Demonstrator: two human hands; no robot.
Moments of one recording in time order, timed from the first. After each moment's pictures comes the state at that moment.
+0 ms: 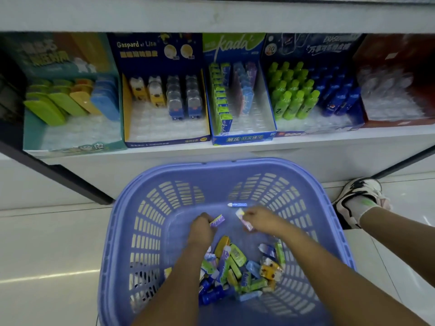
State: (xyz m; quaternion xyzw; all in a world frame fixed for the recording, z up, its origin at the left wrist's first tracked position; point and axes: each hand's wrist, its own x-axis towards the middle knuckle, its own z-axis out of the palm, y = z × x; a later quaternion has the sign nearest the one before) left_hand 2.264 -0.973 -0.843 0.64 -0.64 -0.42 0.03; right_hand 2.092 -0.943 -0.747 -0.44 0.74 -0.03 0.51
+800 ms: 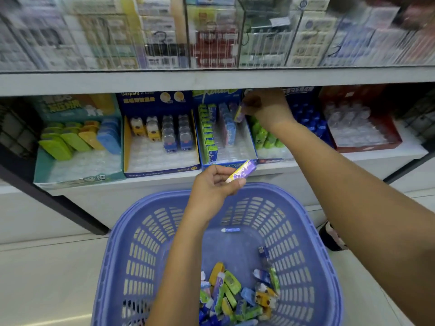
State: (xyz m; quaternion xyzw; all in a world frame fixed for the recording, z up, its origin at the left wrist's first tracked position) left_hand 2.220 -1.010 -0.604 0.41 -0.51 -0.66 0.37; right_hand 2.032 -1.104 -0.532 -0.63 0.70 -0.31 0.08
